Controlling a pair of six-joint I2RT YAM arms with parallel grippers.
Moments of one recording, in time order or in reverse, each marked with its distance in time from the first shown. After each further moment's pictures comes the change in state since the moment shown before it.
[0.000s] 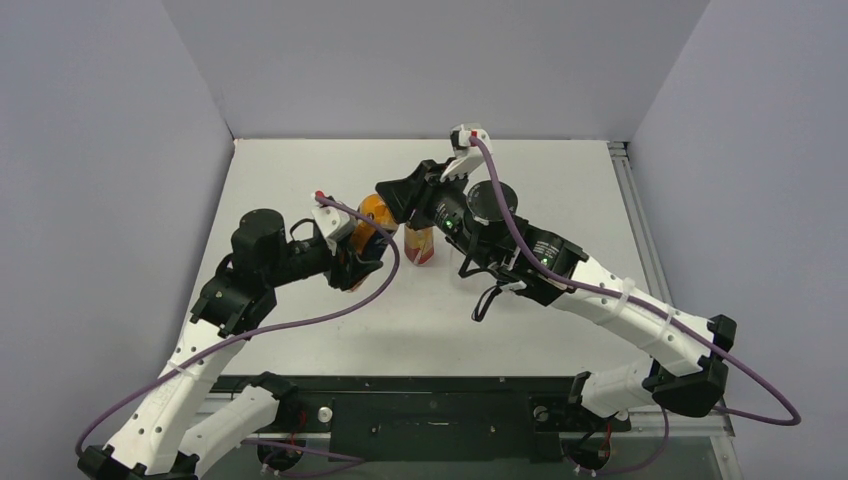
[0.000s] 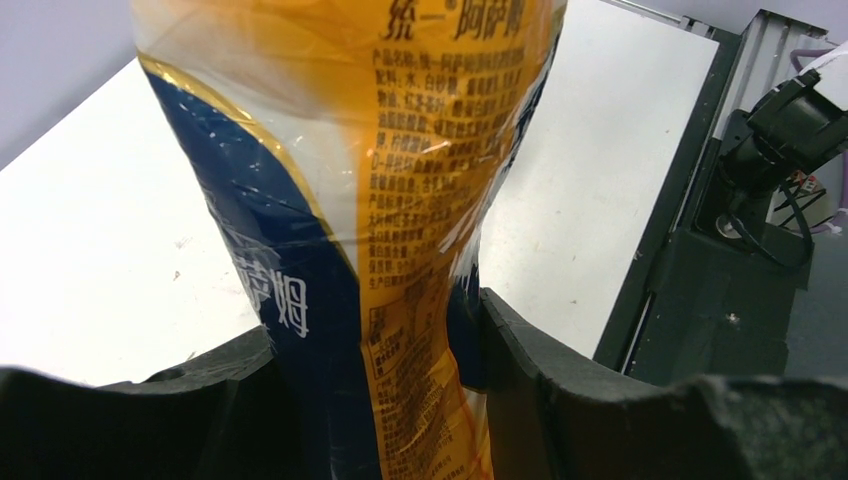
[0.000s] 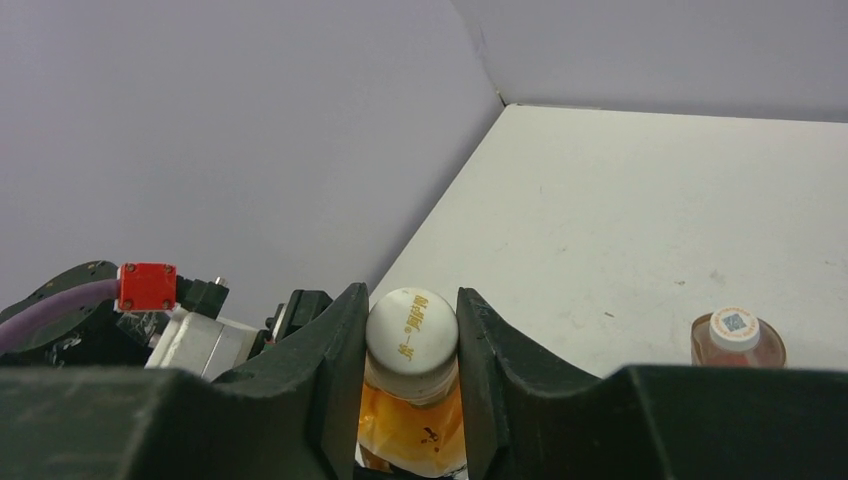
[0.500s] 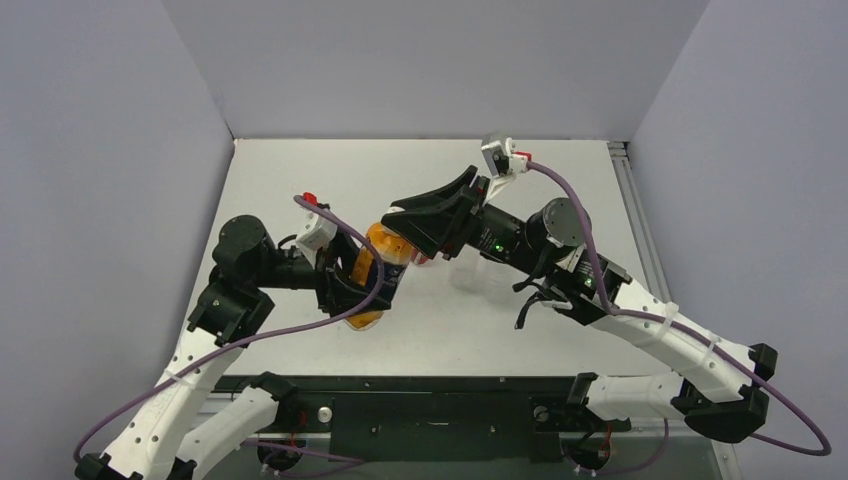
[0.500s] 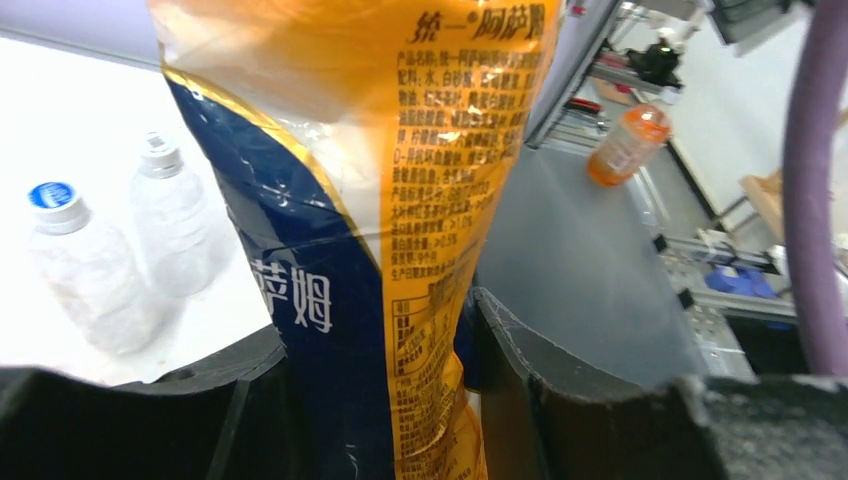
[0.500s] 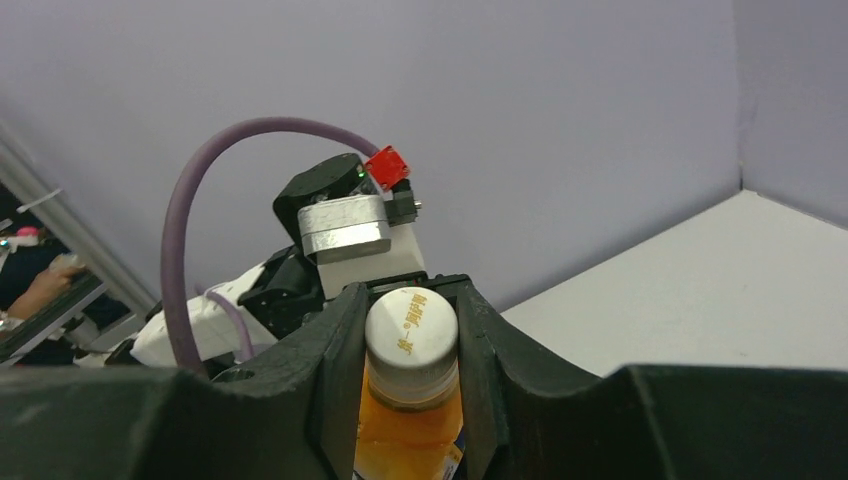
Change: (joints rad) left arm -0.006 -0.035 -0.030 0.266 0.531 -0.435; right arm -0.043 -0.206 -0.190 0.261 -0.503 -0.062
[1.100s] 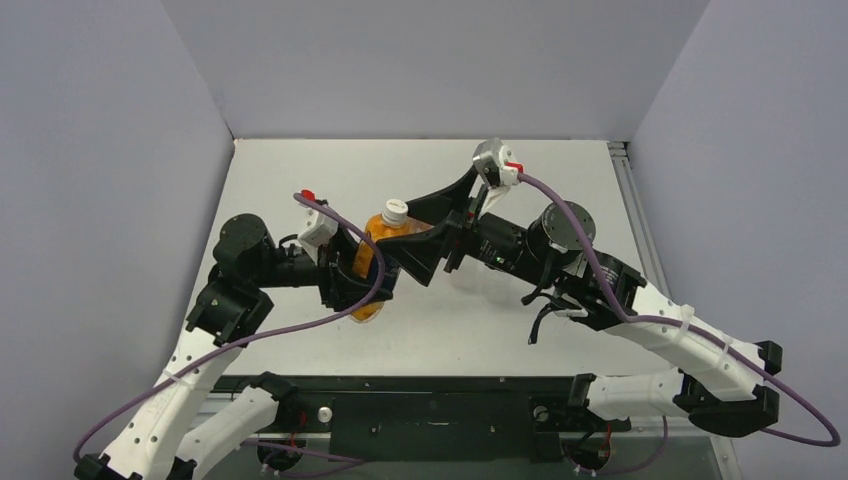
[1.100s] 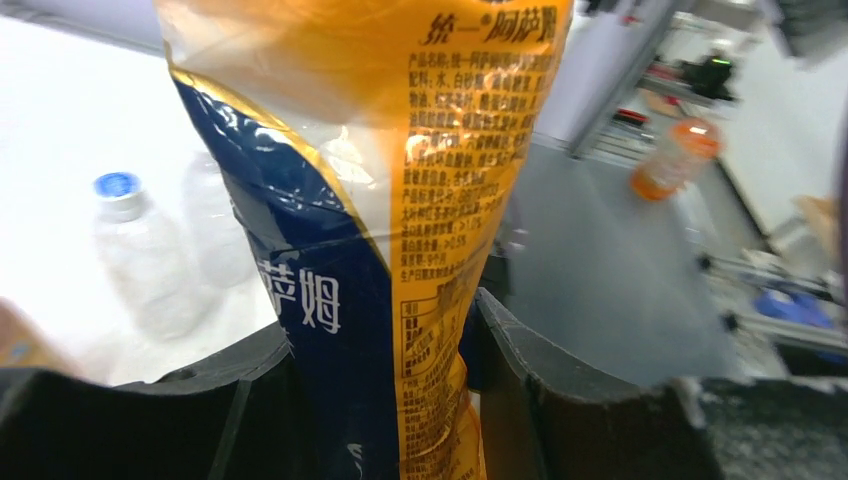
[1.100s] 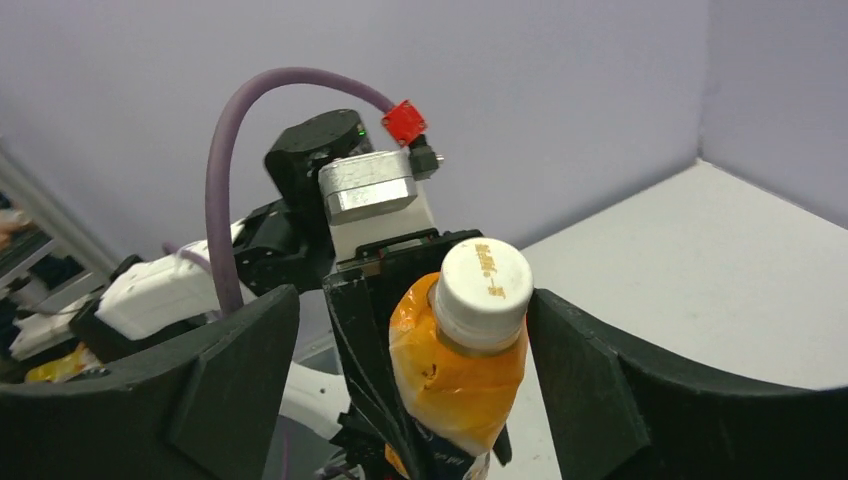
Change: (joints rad) left arm -0.001 -0.002 0.011 0.016 0.017 -0.031; right arm 0.064 -0.007 0.090 -0.167 -0.037 -0.126
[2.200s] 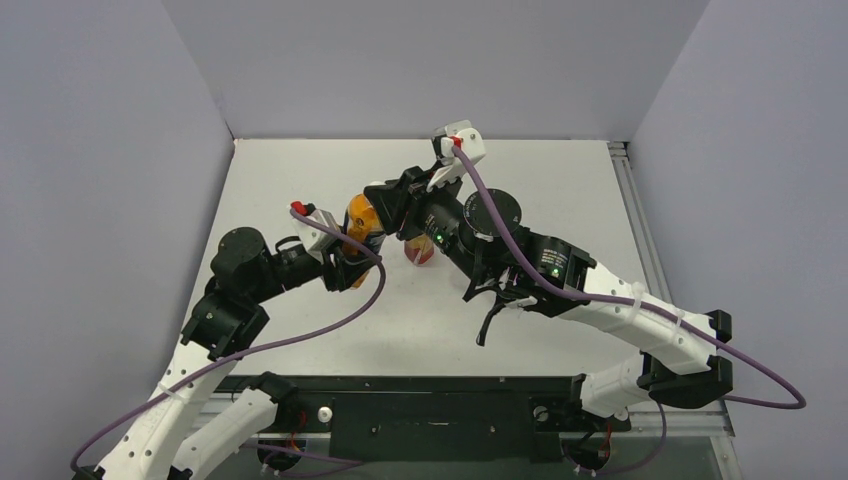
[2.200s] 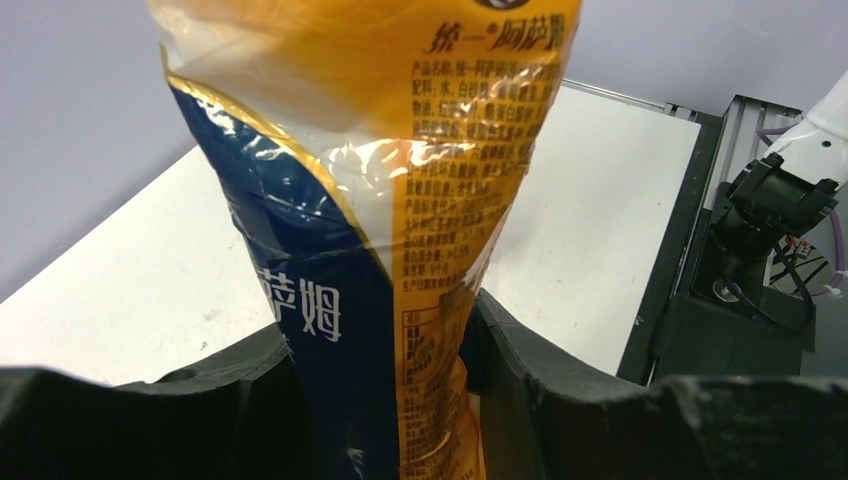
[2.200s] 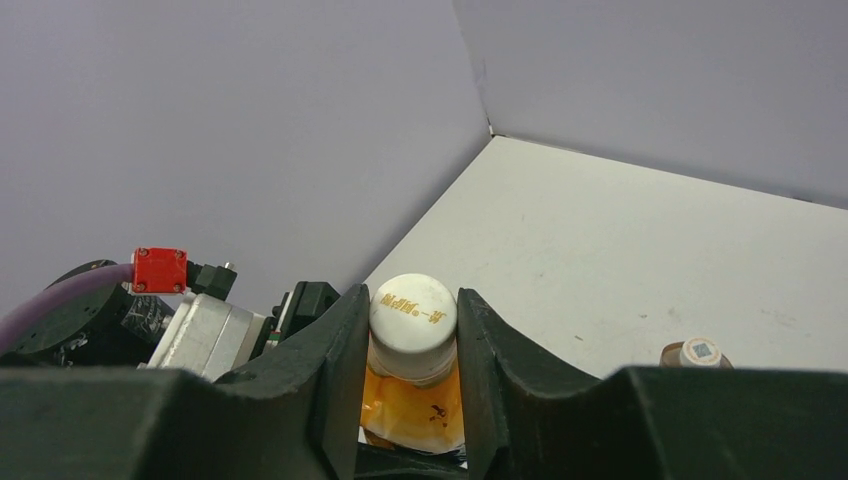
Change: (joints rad) left arm -0.022 -0.074 -0.043 -0.106 -0.568 0.386; right arm 0.145 0.258 0.305 -0.208 0.690 -0.012
